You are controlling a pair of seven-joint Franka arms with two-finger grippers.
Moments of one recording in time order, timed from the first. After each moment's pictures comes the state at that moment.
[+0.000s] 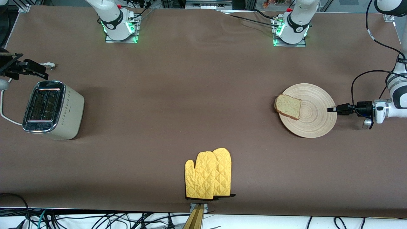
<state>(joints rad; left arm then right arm) 0.77 0.84 -0.20 -1.63 -0.57 1.65 0.90 -0.01 0.09 -0.02 -1.49 -0.04 1.48 -0.06</state>
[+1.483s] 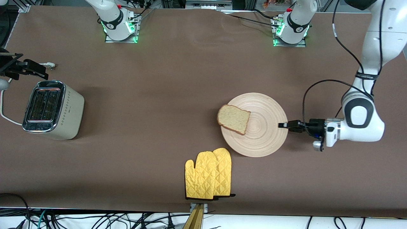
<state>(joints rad) 0.26 0.68 -0.29 -1.64 -0.86 1.86 0.54 -0.01 0.09 -0.02 -1.49 -0.04 1.48 -0.06</state>
